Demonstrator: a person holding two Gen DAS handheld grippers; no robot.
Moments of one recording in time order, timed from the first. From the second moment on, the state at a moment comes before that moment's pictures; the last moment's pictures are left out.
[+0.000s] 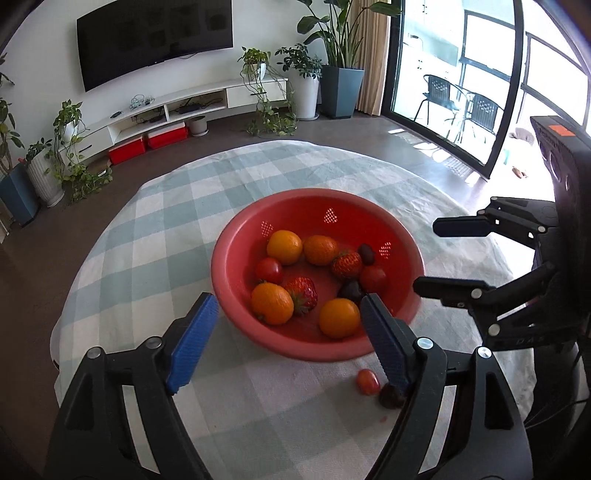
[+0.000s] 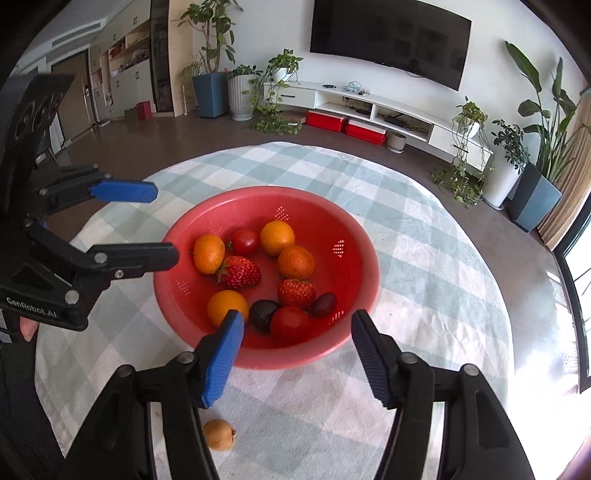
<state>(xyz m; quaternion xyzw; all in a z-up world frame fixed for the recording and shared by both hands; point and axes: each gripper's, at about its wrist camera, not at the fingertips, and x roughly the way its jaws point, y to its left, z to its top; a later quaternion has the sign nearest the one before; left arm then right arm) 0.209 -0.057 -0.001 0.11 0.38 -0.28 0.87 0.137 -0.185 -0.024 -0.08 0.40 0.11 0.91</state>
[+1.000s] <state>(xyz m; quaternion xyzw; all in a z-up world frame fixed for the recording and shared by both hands) 0.088 -0.096 -0.065 0.07 0.44 -0.29 0.85 0.016 -0.206 -0.043 0.05 0.39 0.09 0.91</state>
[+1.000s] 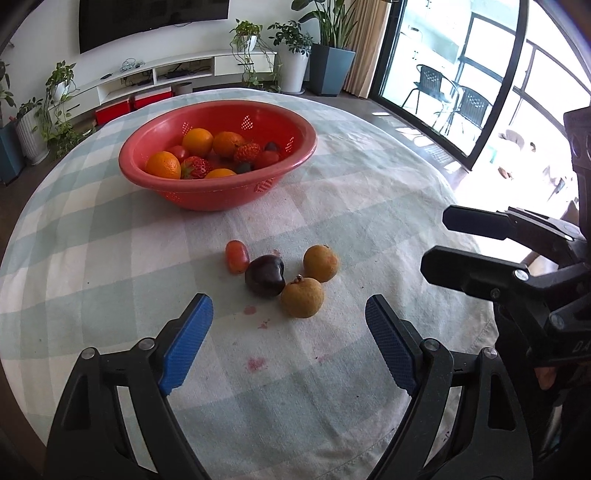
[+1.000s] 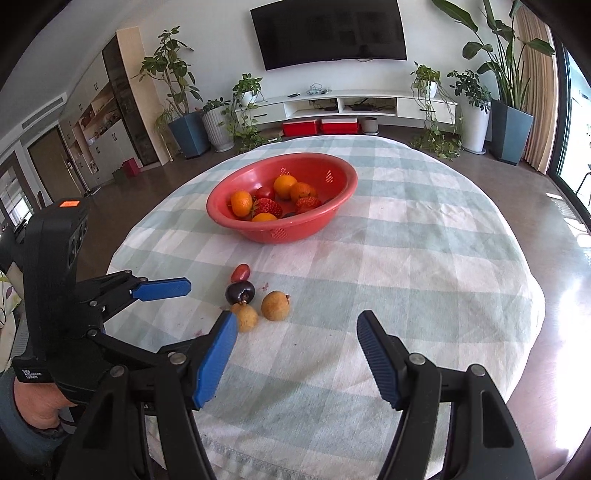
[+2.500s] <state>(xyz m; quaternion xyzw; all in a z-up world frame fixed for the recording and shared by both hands) 0.095 -0.102 -0.078 0.07 0.45 -0.28 0.85 0.014 -0.208 -0.053 0.05 0.39 0.08 0.91</state>
